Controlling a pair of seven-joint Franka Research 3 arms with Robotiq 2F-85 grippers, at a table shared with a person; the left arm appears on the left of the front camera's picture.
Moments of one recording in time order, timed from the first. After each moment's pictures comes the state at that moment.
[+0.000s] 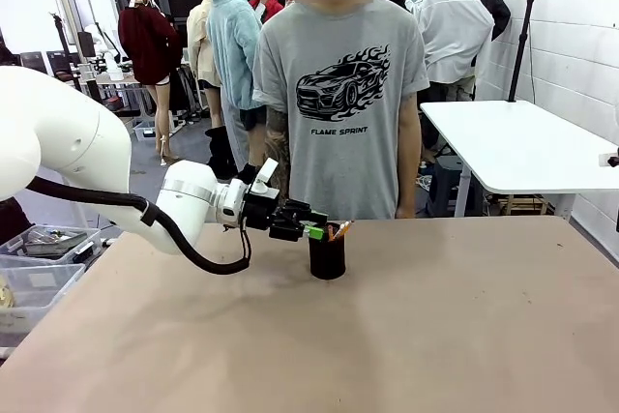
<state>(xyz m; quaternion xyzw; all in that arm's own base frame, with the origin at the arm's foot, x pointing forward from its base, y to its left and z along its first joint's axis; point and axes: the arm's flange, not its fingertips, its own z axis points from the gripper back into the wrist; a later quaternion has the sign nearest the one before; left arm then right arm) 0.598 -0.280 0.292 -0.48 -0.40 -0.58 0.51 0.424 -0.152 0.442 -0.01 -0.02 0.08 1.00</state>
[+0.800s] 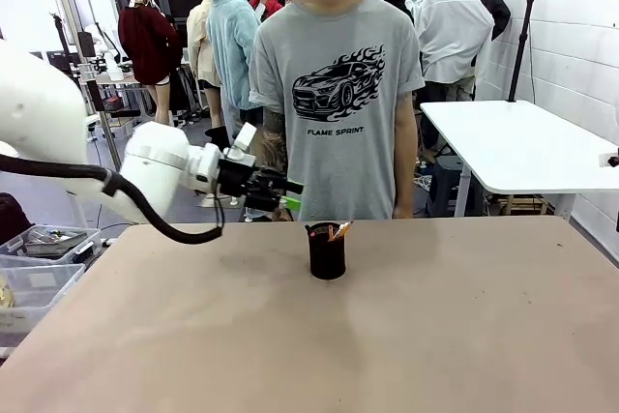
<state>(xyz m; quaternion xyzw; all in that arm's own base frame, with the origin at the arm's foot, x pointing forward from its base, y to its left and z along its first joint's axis) 0.583 -0.216 0.393 -0.39 -0.41 -0.62 0.55 0.424 -0.152 0.442 -0.01 -0.02 0.08 1.00</state>
